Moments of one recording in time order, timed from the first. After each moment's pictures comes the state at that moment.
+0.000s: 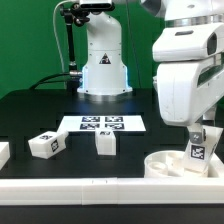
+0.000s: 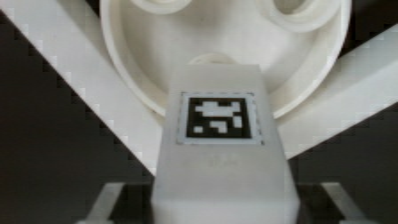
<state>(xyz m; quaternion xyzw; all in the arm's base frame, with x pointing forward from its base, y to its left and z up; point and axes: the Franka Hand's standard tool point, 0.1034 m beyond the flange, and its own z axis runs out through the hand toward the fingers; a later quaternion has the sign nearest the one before) 0.652 0.106 0.085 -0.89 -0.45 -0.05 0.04</state>
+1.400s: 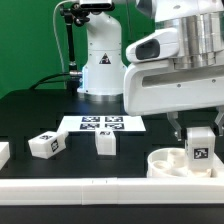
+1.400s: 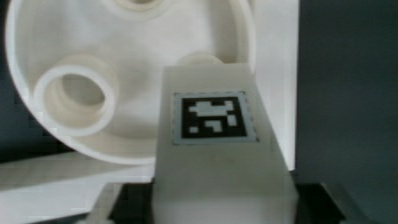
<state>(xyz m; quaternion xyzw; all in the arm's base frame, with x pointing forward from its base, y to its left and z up) 0.656 0.098 0.085 -0.99 0.13 -0.03 0.07</state>
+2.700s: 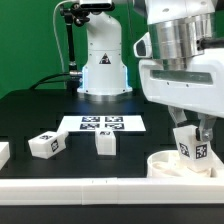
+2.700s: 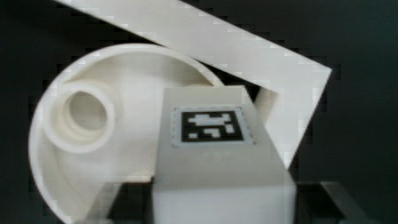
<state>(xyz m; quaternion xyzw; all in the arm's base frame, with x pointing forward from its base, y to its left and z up) 0.647 0.094 0.083 -0.79 0.60 0.03 0.09</state>
